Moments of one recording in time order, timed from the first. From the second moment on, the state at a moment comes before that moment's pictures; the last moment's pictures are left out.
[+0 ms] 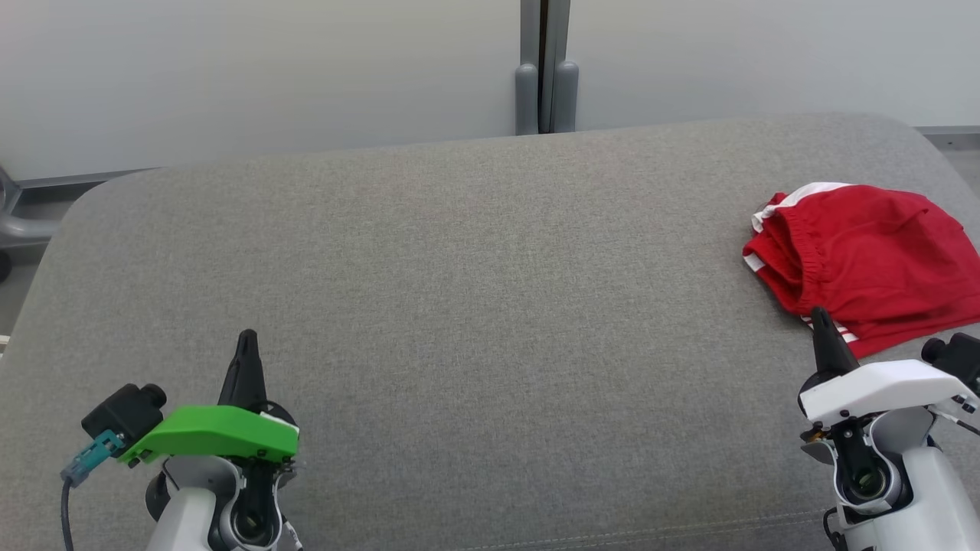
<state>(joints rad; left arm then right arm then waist) -0.23 0.12 -0.15 0.43 -0.95 -0.03 -0.17 -0.22 -0.07 -0.15 0.36 0.76 0.13 0.02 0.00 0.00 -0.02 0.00</state>
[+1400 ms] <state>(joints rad) -0.43 0.08 -0.12 0.59 -1.36 -0.08 -0.12 -0.43 -0.11 -0.21 0.57 1.21 0.13 0.14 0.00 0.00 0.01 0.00</state>
